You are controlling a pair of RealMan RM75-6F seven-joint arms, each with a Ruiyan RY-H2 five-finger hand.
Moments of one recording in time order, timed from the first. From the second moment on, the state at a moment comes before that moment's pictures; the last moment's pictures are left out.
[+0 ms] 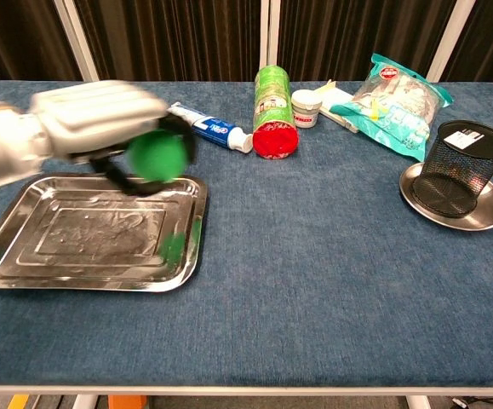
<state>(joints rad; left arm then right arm) -0.74 -1.49 -0.03 -1.55 1.42 1.03 0.34 0.16 -1.03 0.15 -1.65 -1.40 1.42 0.19</state>
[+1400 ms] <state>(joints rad) -0.14 -1.41 0.08 -1.47 1.48 1.73 0.21 -0.05 -1.22 0.01 -1.45 -1.48 1.65 -0.03</state>
